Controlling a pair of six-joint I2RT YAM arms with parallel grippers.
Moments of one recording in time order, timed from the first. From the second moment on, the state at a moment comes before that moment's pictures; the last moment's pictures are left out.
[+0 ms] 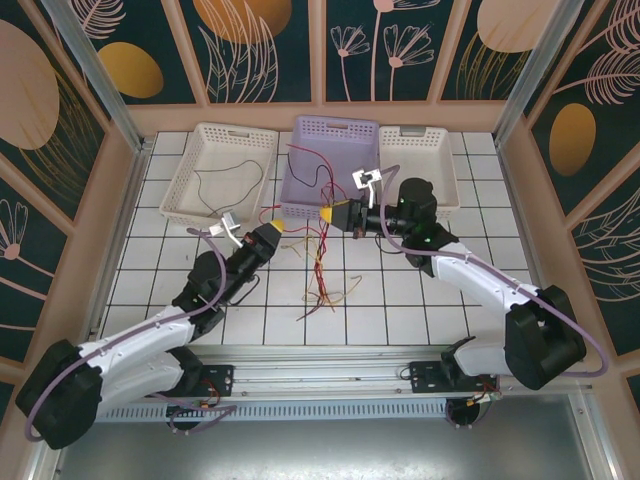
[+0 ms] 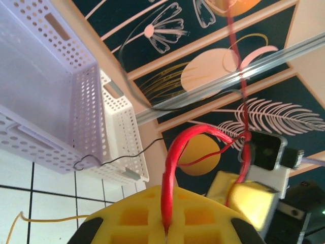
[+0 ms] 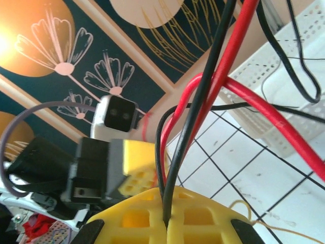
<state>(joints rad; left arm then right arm) -0.70 0.95 0.35 0.68 -0.06 -1.16 0.53 1.31 0.80 0.41 -0.83 0.64</state>
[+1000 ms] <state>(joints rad) -0.71 0.51 0.90 -0.37 -0.42 -0.72 0.26 1.05 0.41 0.25 -0.35 0.76</state>
